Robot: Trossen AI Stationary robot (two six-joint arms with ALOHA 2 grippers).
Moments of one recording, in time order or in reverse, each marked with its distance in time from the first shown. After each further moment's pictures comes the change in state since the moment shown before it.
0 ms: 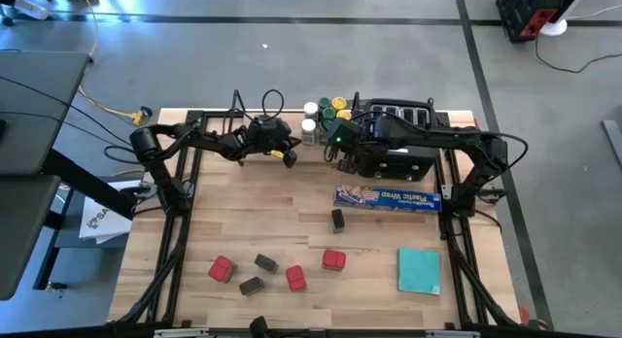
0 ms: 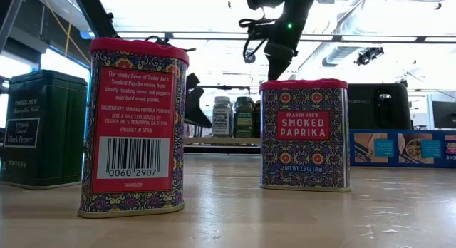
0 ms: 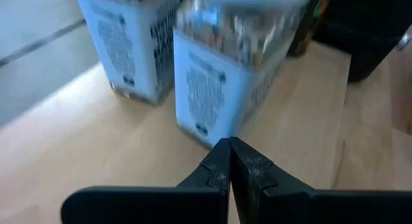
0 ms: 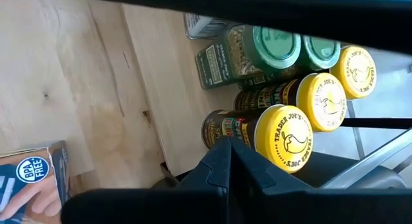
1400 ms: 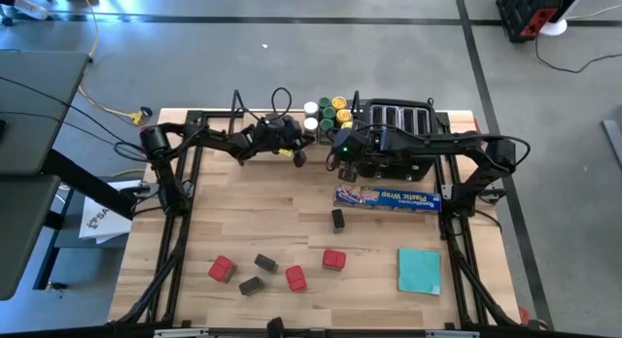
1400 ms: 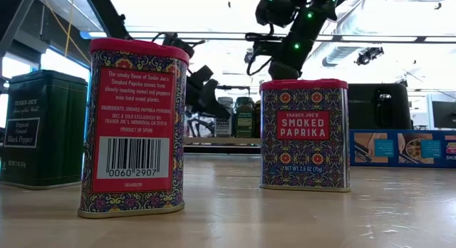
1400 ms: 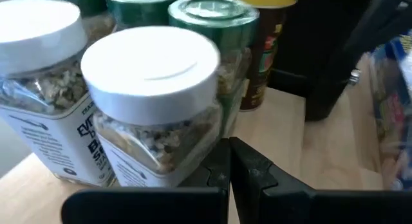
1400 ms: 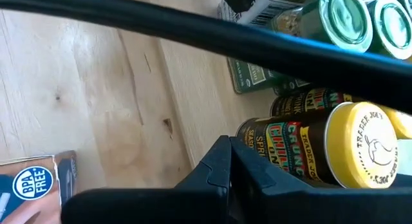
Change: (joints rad) left arm -0.042 0.076 0.105 0.091 0.056 0.043; right arm -0.002 -0.066 -0.279 0.319 -0.055 -0.029
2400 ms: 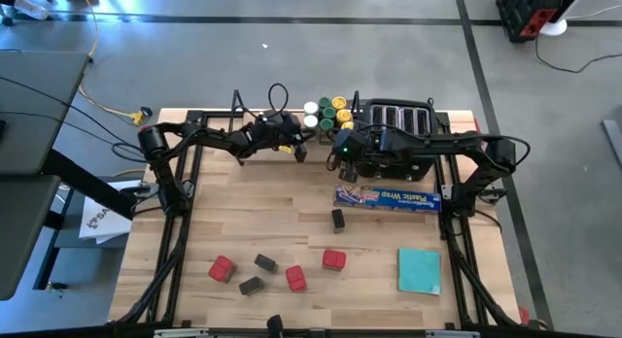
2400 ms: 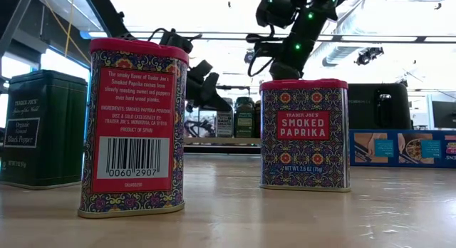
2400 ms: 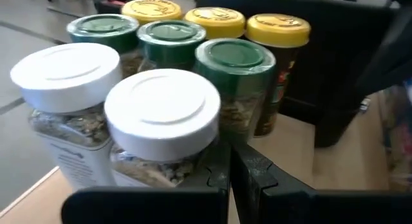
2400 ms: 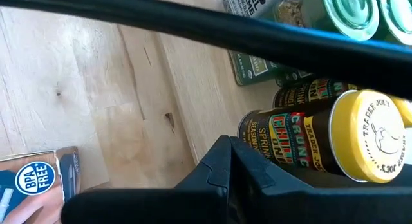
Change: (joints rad) left arm 0.008 -0.014 0.013 0.030 -0.024 -0.026; right arm 0.000 0.000 0.000 -0.024 -0.004 0.030
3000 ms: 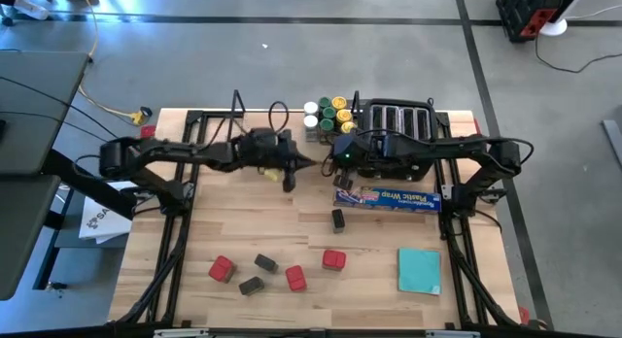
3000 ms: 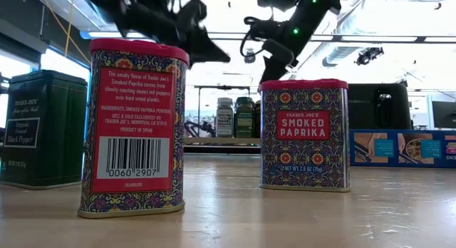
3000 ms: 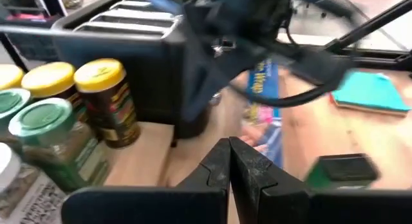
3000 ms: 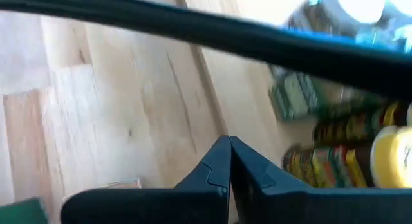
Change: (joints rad) left arm -0.277 -0.348 0.000 -0.387 -0.006 0.064; right arm 0.068 -0.035 0.000 0.071 -0.081 0.092
